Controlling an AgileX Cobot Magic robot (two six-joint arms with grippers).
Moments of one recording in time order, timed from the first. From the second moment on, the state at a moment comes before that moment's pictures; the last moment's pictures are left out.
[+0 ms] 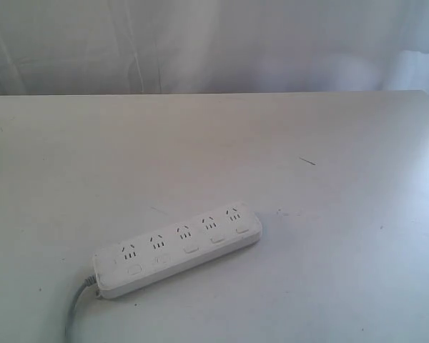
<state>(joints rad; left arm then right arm) 0.07 0.21 -0.29 -0.18 0.57 0.44 -0.04 0.00 0.00 0.16 0.37 -0.12</state>
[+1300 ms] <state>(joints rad) 0.07 0.53 -0.54 -0.96 0.48 0.78 -0.04 0.00 0.00 0.16 0.37 -0.12</state>
